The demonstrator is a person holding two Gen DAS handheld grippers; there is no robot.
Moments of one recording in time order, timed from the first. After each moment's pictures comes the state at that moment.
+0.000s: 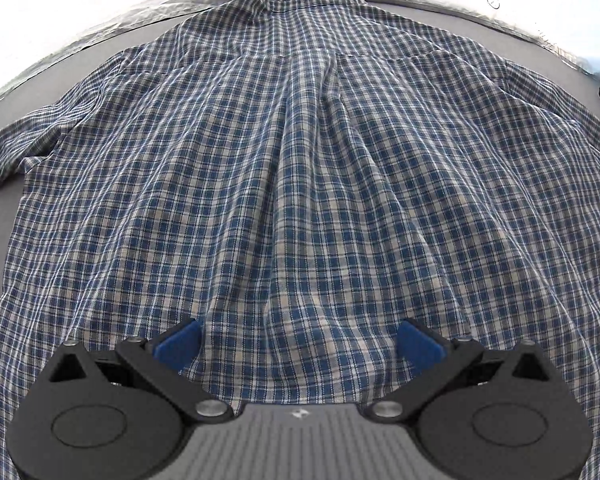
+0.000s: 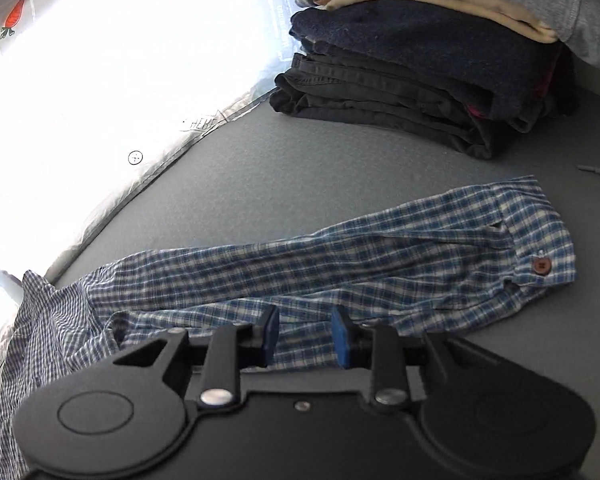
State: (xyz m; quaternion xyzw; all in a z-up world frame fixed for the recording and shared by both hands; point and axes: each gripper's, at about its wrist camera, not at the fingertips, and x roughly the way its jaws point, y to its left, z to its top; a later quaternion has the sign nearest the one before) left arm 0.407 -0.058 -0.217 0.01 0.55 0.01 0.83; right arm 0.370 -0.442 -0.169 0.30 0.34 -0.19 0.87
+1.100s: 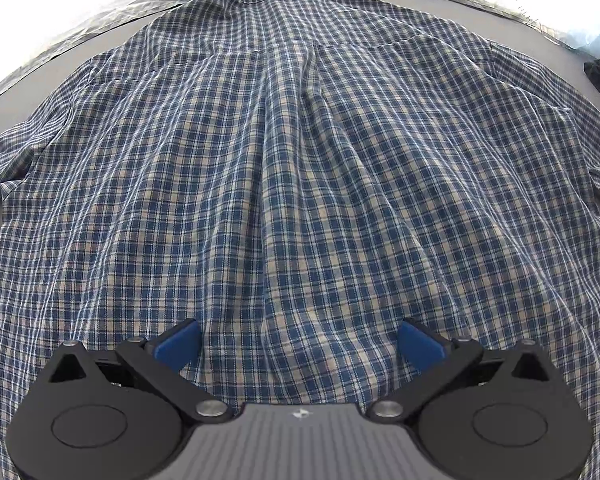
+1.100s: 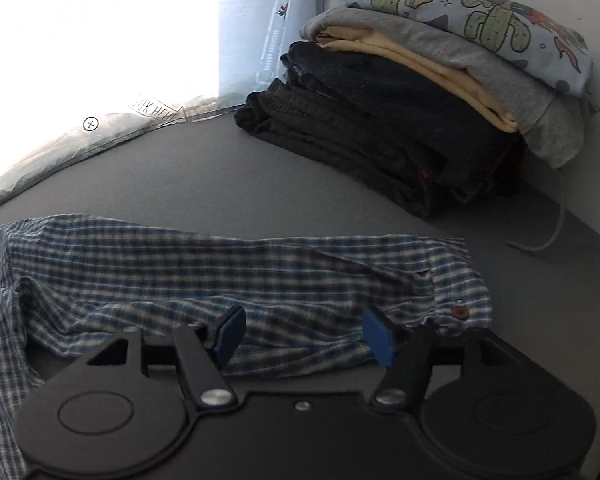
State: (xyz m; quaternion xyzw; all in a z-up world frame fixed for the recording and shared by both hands) left arm 0.424 -0.058 -0.220 0.03 0.57 -0.03 0.82; right arm 0.323 -0.447 -0.205 0.10 0.34 -0.38 0.85
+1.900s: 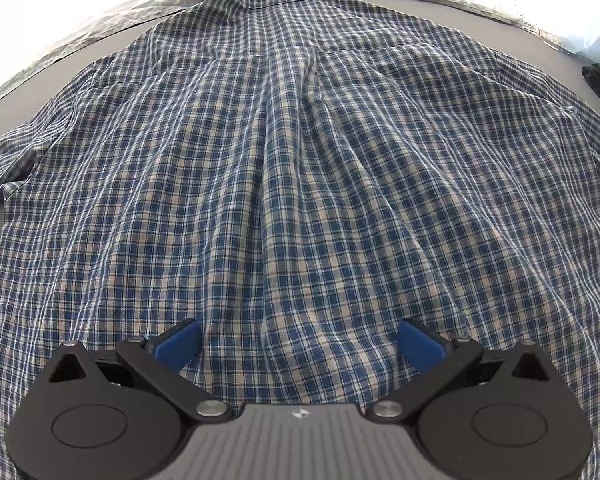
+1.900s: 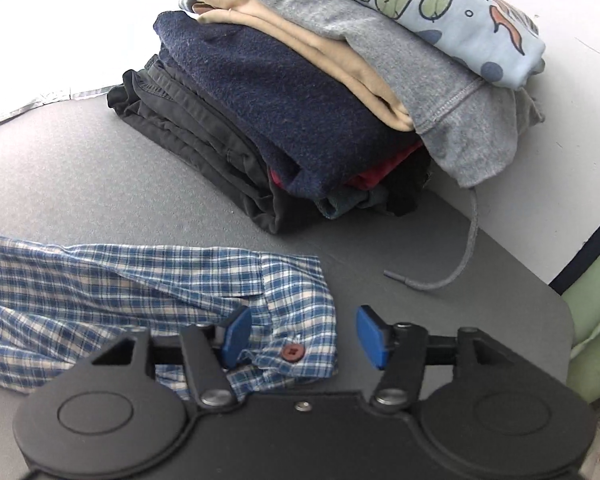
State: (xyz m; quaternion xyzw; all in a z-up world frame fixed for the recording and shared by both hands) left arm 0.417 -0.055 -0.222 0.03 0.56 -0.03 0.83; right arm 0.312 -0.524 -0.214 0.06 0.38 -0.42 0.82
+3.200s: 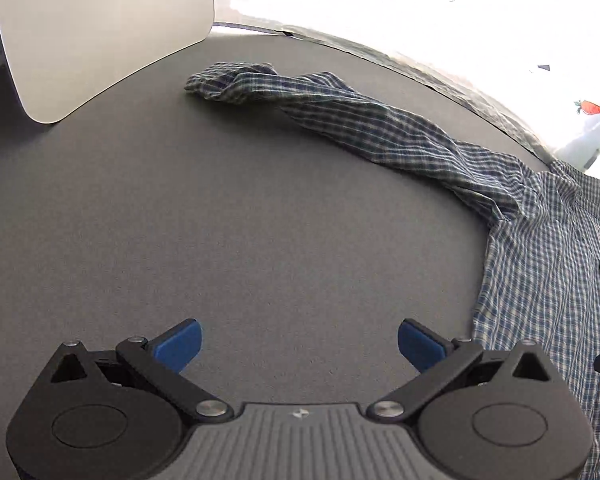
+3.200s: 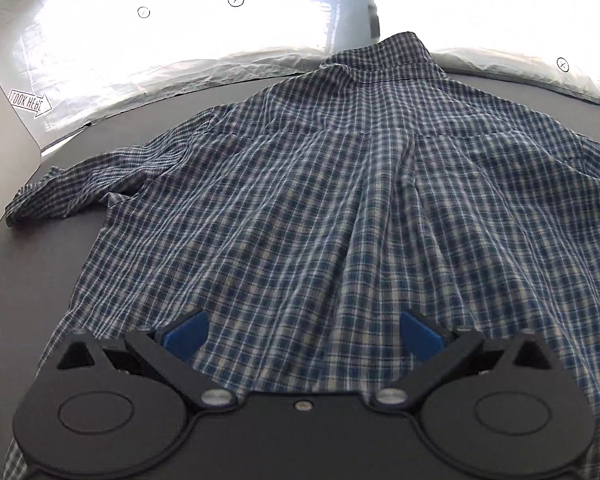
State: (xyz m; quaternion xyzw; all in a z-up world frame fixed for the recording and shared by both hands) left arm 0.292 0.323 -0.208 -0.20 0.44 0.20 0.85; right arm 0.409 -0.043 -0.209 0.04 0.43 0.10 0.90
